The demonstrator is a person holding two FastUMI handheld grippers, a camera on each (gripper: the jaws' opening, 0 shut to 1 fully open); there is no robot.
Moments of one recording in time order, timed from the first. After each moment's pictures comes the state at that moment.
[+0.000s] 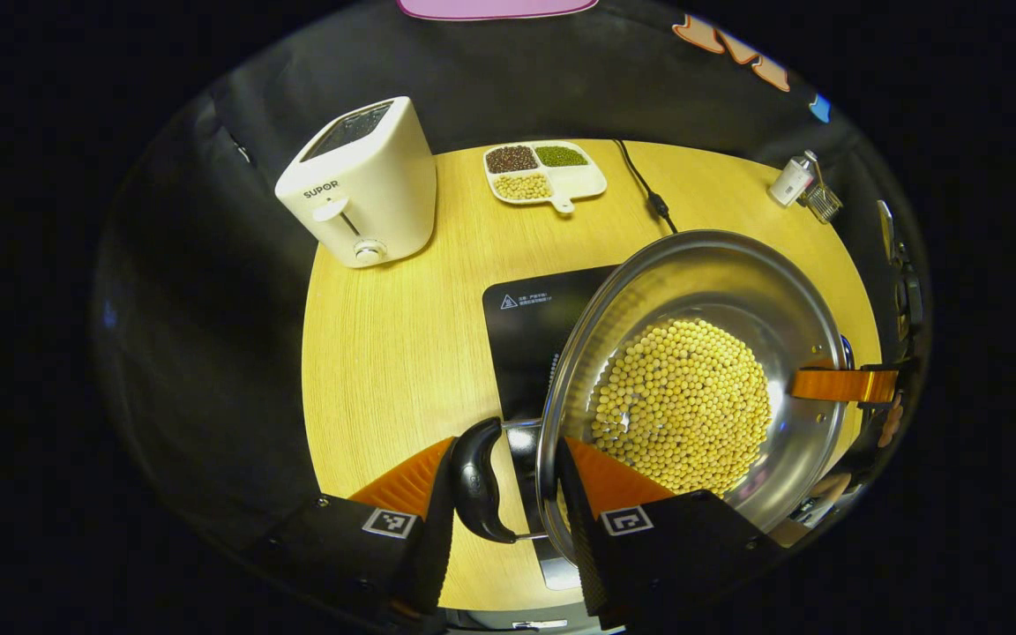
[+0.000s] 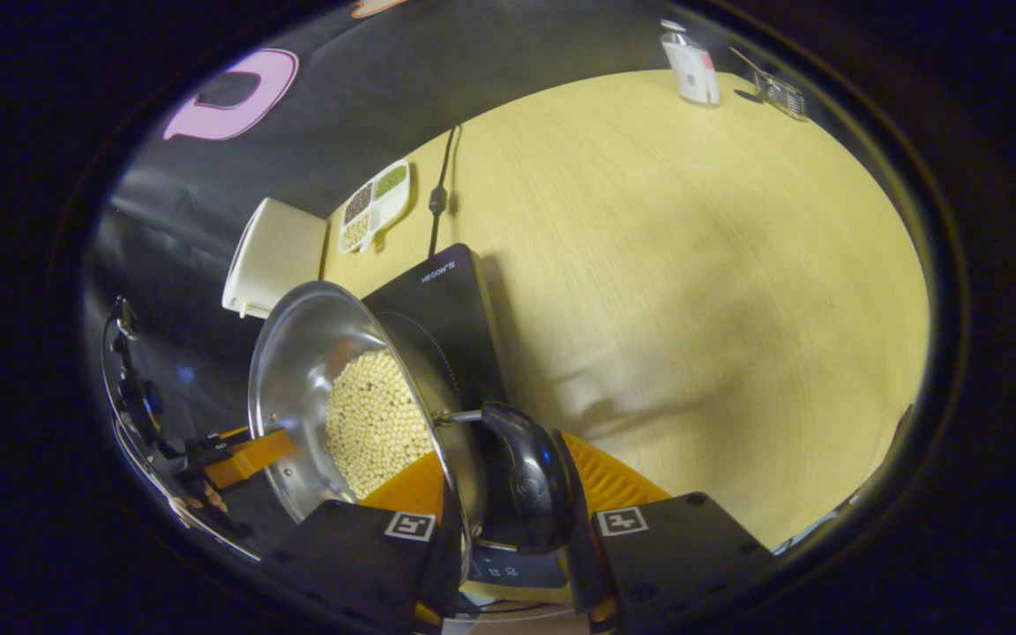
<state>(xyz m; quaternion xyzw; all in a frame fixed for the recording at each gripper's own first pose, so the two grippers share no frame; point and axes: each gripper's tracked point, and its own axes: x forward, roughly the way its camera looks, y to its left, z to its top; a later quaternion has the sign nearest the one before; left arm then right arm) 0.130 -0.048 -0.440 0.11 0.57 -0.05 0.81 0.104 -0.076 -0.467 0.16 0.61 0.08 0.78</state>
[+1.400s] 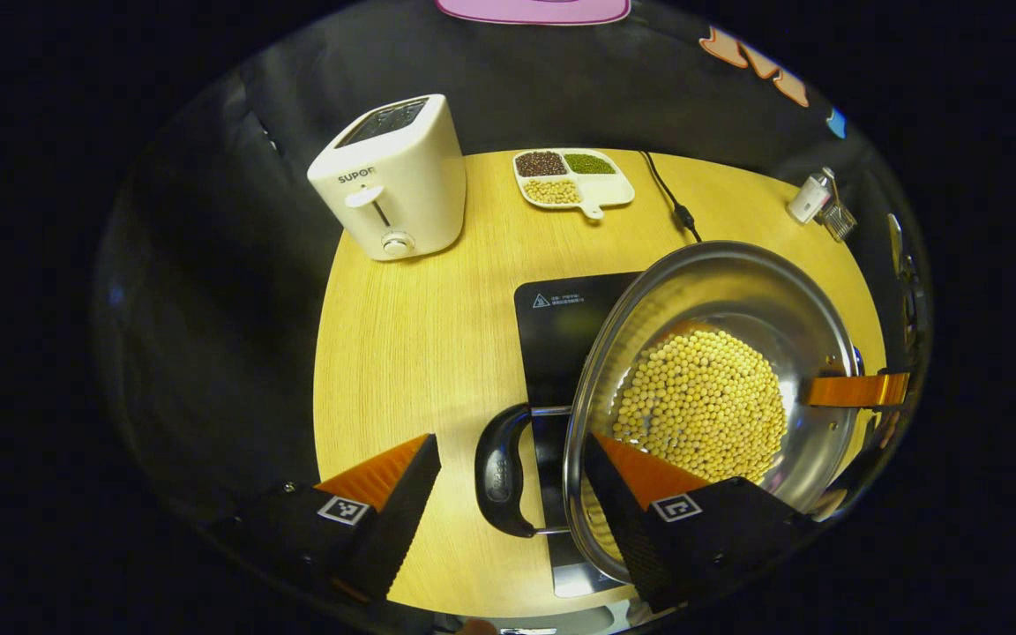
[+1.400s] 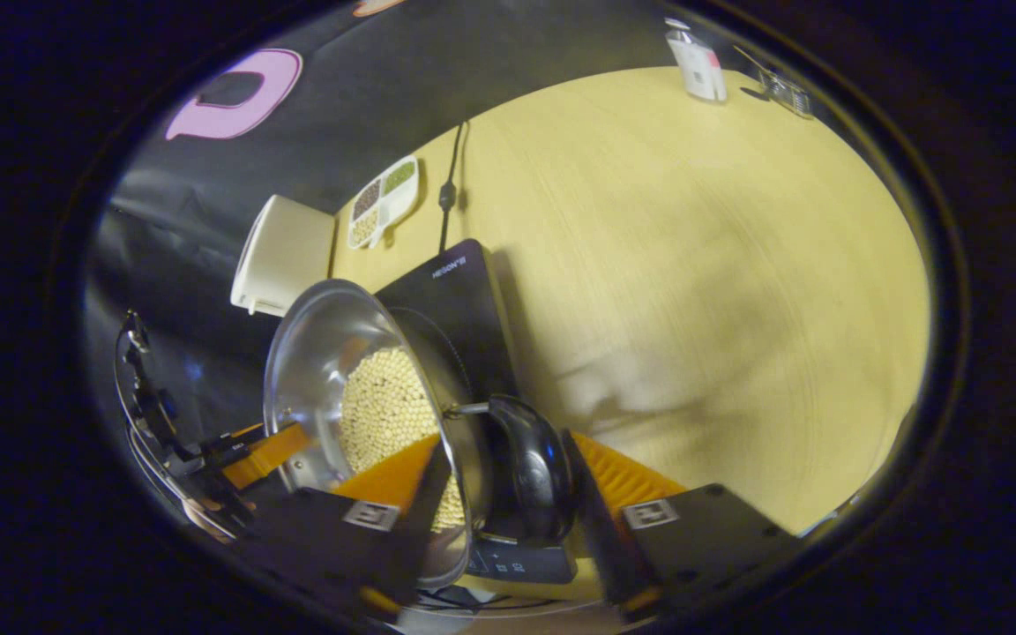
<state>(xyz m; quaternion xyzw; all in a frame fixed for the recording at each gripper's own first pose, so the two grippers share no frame) 0.130 -0.046 -0.443 0.09 0.54 -0.02 0.84 0.098 -0.071 -0.445 0.17 0.60 0.10 0.78</state>
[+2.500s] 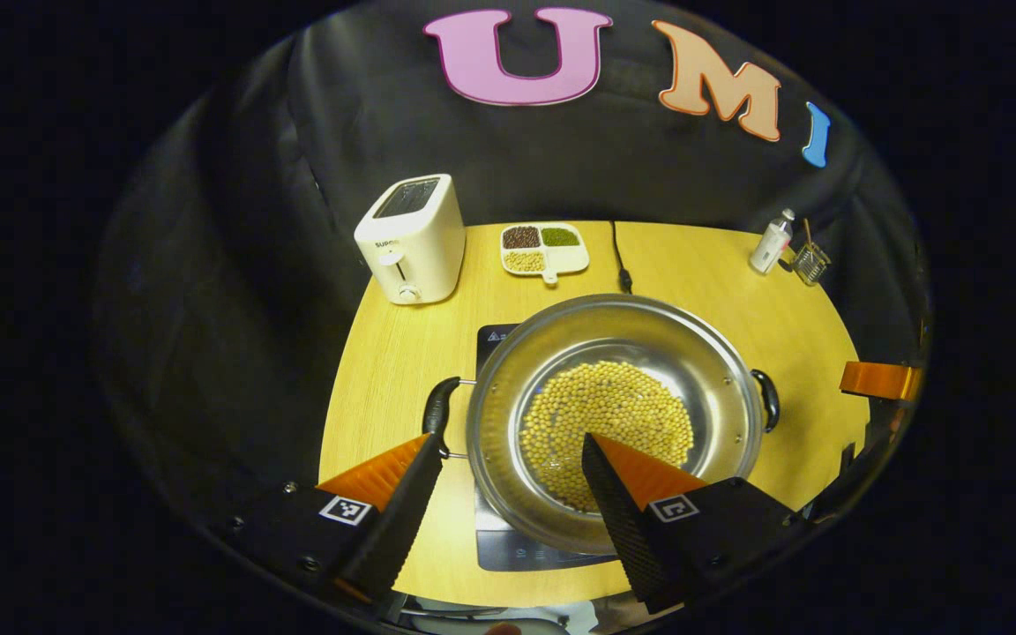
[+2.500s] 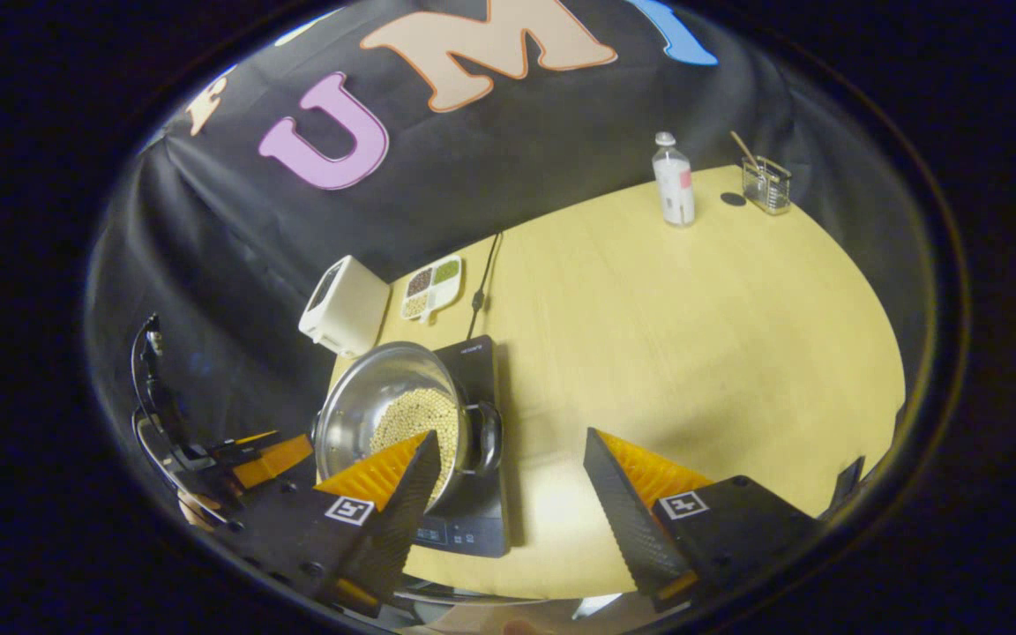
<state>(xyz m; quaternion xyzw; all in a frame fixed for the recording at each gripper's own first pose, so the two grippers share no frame) 0.096 -0.112 -0.374 0.08 0.43 0.01 0.90 0.083 -0.181 -0.315 0.14 0.45 0.14 0.87</state>
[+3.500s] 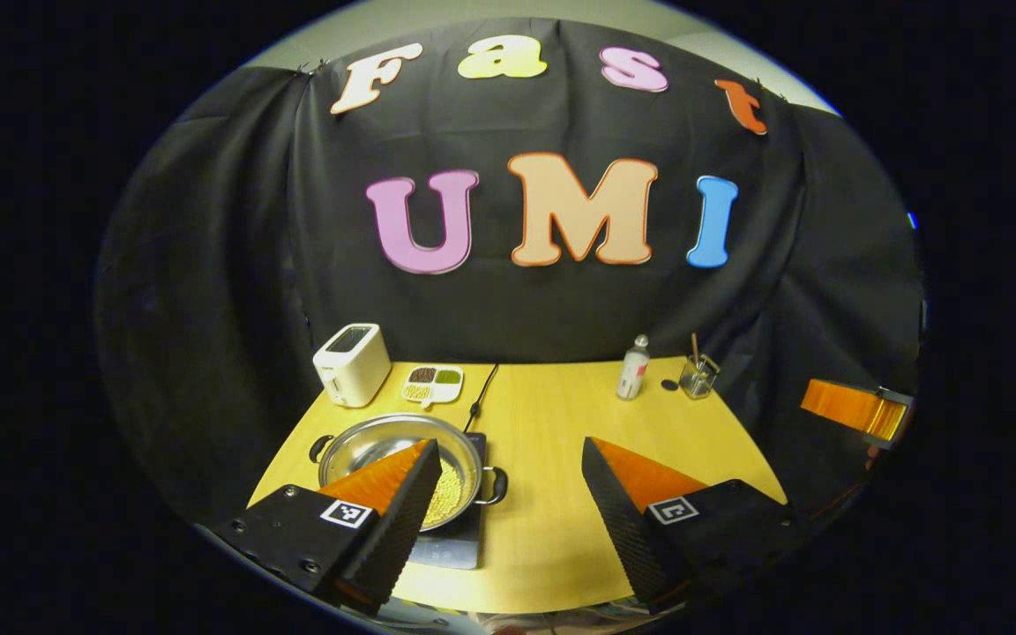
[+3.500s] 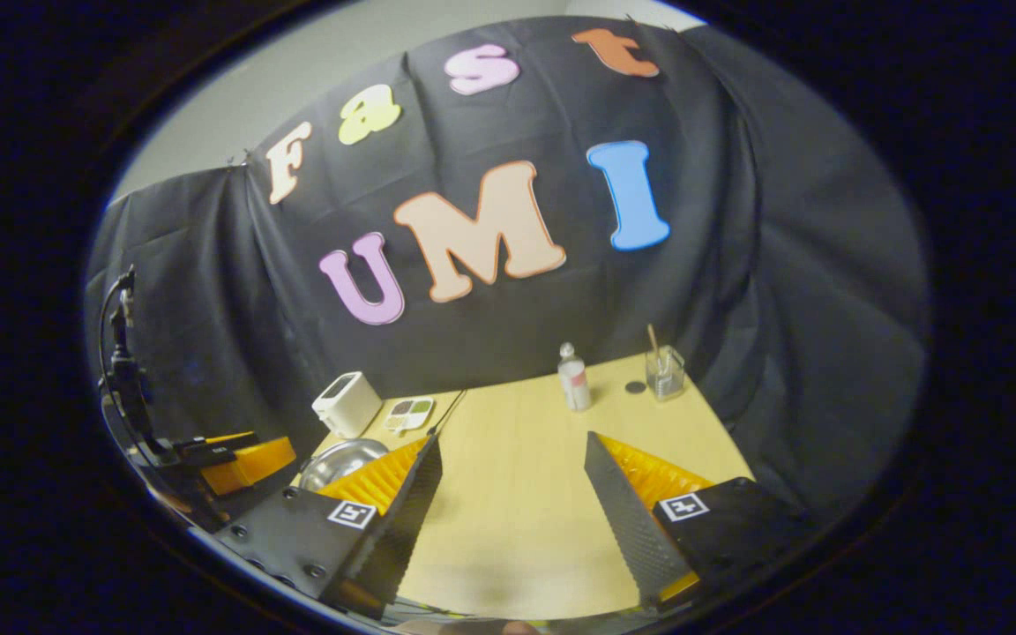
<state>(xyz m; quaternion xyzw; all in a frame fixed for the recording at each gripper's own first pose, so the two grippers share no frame) 0.022 -0.401 -0.212 0.04 0.19 -0.02 0.98 0.069 -0.427 -0.095 0.08 0.18 0.16 0.97</state>
